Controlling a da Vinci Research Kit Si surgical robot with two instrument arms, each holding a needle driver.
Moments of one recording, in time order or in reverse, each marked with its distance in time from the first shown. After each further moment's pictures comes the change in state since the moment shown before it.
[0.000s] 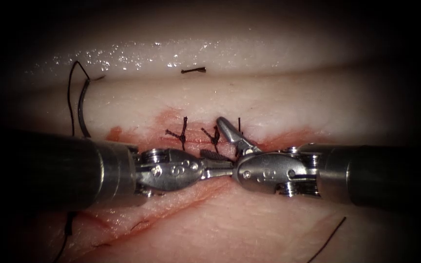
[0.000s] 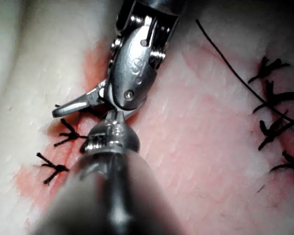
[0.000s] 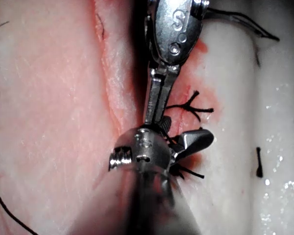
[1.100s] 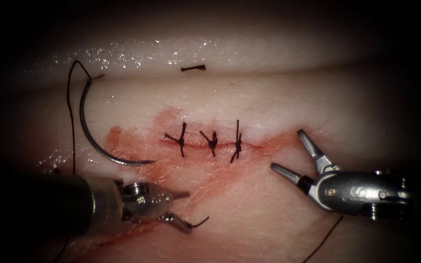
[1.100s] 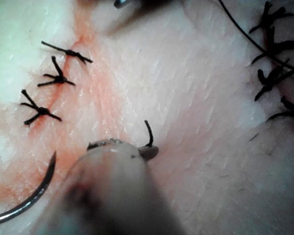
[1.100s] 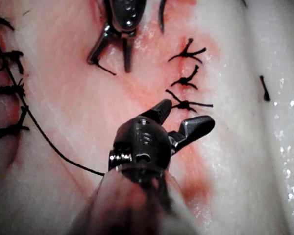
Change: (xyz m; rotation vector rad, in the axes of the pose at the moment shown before) right arm 0.000 0.005 -0.011 -0.058 -0.091 0.150; left arm -0.013 0.002 0.001 -0.117 -0.340 -0.085
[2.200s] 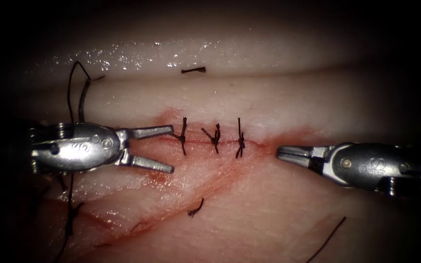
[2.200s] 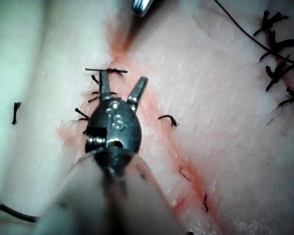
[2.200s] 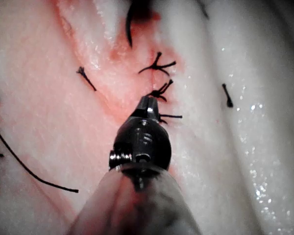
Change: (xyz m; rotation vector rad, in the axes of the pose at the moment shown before) right arm 0.003 0.005 0.001 0.629 -0.065 0.101; left arm 0.009 -0.002 -0.016 -0.020 0.711 0.360
